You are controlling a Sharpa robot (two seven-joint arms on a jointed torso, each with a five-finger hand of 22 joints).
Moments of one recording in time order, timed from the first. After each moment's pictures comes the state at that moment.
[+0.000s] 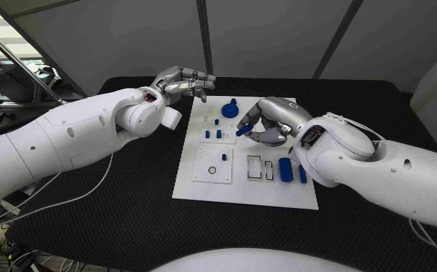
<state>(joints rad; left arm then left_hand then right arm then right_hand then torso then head) 1.13 -0.79 0.12 1.35 -0.24 -0.13 0.20 1.37 -0.13 0.42 -0.06 0.27 1.04 0.17 0.08 0.13 1.18 0.10 0.11 0.12 1.18 0.02 0.66 0.48 0.19 1.00 0.12 0.60 0.92 1.07 -0.78 0.10 1.76 -1.60 -0.34 -0.23 1.32 -0.09 0.53 -0.12 0.12 1.21 0.09 0.08 0.10 1.34 0.03 0.08 0.08 1.47 -0.05 1.17 0.97 0.06 1.47 0.06 1.43 1.31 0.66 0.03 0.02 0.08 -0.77</state>
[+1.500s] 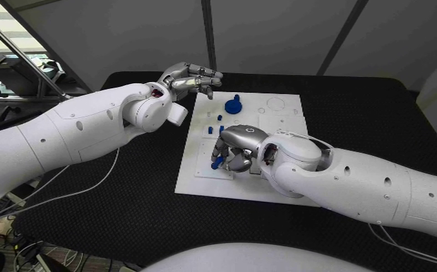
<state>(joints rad) 1.13 -0.78 0.12 1.34 -0.24 -0.13 0.19 1.37 -0.13 0.42 -0.06 0.27 1.04 0.17 0.08 0.13 1.18 0.11 0.11 0.12 1.18 0.02 0.66 0.48 0.19 1.00 0.12 0.60 0.92 1.05 -0.56 -0.01 1.62 -1.62 -0.15 -0.23 1.27 -0.10 0.53 -0.10 0.11 1.20 0.09 0.07 0.10 1.34 0.03 0.07 0.08 1.47 -0.05 1.17 0.95 0.06 1.47 0.06 1.43 1.31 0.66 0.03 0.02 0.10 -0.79</state>
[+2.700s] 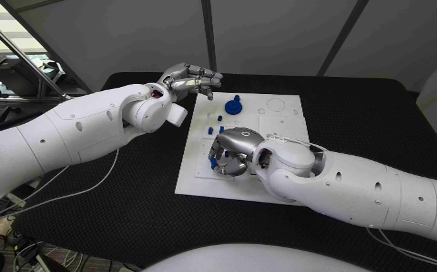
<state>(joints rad) 1.13 -0.78 0.12 1.34 -0.24 -0.12 0.19 1.37 -0.13 0.42 -0.06 0.27 1.04 0.17 0.08 0.13 1.18 0.11 0.11 0.12 1.18 0.02 0.66 0.48 0.19 1.00 0.12 0.60 0.92 1.05 -0.53 -0.04 1.61 -1.68 -0.19 -0.27 1.19 -0.20 0.51 -0.07 0.10 1.07 0.12 0.06 0.07 1.18 0.07 0.06 0.07 1.44 -0.02 1.10 0.87 0.06 1.45 0.09 1.35 1.31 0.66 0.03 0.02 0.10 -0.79</state>
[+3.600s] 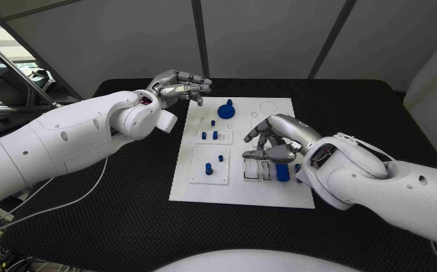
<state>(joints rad) 1.13 -0.80 0.12 1.35 -0.24 -0.12 0.18 1.37 -0.13 0.42 -0.06 0.27 1.04 0.17 0.07 0.13 1.18 0.11 0.11 0.12 1.18 0.02 0.65 0.48 0.19 1.00 0.12 0.60 0.91 1.04 -0.91 0.02 1.85 -1.46 -0.44 -0.24 1.21 -0.17 0.20 0.07 0.08 1.07 0.10 0.08 0.08 1.37 0.02 0.35 0.18 1.47 -0.05 1.20 0.97 0.05 1.47 0.06 1.44 1.31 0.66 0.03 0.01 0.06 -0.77</state>
